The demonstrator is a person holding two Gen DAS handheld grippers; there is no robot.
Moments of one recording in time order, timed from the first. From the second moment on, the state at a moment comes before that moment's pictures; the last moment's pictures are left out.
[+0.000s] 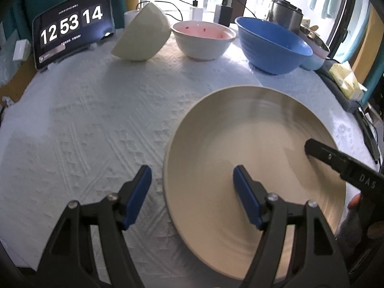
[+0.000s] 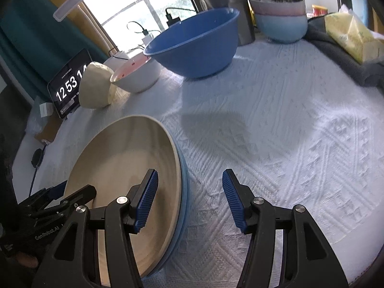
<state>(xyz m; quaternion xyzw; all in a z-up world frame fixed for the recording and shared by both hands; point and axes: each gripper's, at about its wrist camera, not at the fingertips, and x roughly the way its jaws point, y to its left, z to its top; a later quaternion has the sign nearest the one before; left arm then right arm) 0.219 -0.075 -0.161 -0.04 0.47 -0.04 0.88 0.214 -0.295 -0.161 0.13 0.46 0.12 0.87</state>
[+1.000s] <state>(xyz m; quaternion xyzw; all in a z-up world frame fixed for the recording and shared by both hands) 0.215 -0.067 -0.165 -0.10 0.46 -0.07 0.88 0.210 -0.276 -0.163 0.13 0.45 0.15 0.87</state>
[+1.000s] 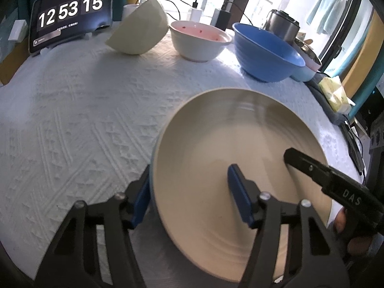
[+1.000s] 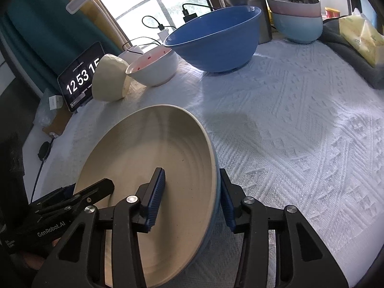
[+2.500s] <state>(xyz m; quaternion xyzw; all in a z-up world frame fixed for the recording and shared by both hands) 0.221 0.053 -0.167 -0.16 0.44 -0.04 0.88 0.233 -0.166 -0.144 0.05 0.47 0.17 0.87</state>
